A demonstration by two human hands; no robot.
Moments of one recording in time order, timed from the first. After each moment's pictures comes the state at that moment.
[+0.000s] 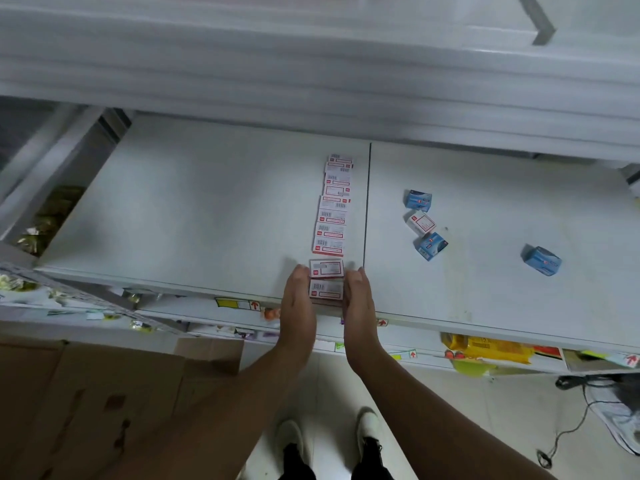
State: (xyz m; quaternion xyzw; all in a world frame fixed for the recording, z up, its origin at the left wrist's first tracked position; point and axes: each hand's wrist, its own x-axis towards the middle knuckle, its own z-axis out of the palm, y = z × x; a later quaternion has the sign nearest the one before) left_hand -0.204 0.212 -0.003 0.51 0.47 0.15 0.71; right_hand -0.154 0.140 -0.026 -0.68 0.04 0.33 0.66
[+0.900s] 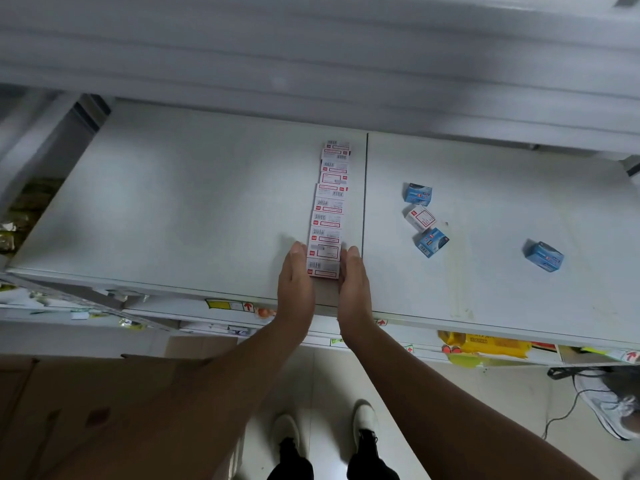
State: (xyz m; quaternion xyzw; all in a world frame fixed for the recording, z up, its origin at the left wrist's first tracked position) left_hand -0.169 0.237 -0.008 0.55 0.46 0.13 0.69; right_hand -0.127 0.170 -0.011 -0.67 0.04 0.32 0.67
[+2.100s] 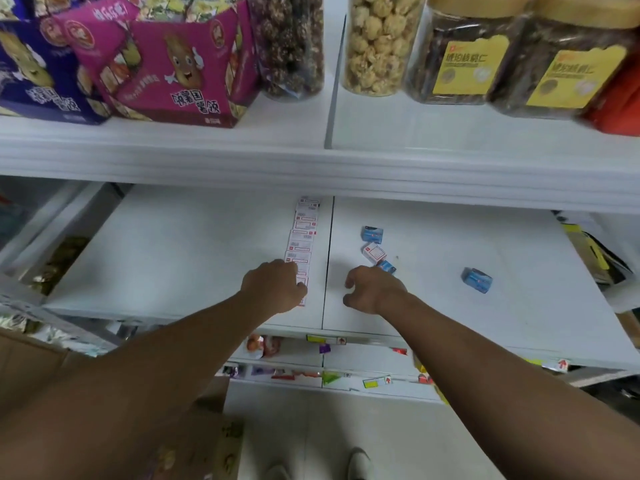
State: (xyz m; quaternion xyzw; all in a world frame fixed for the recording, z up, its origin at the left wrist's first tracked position) left_hand -0.159 0.233 0.123 0.95 0.26 -0.13 0.08; right_hand -0.027 0.062 0.110 -0.90 -0.33 0.27 0.05
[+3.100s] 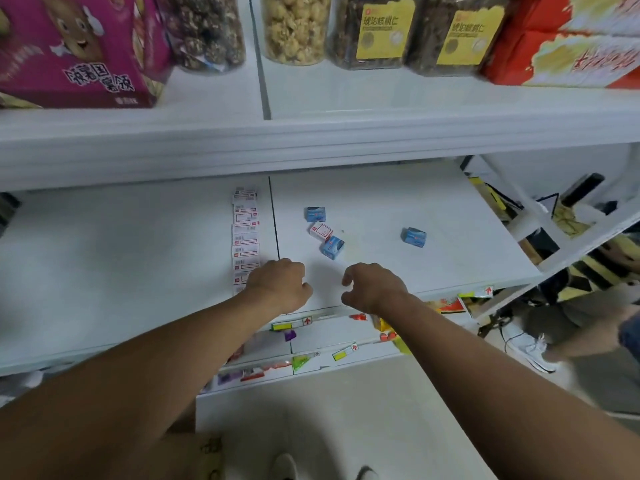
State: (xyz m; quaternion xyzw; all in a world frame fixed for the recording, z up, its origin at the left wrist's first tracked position) left_hand -0.131 0.171 0.115 0.98 0.11 -0.16 0.08; right_hand -0.066 -0.016 0.118 -0.95 -0.19 0.22 0.07
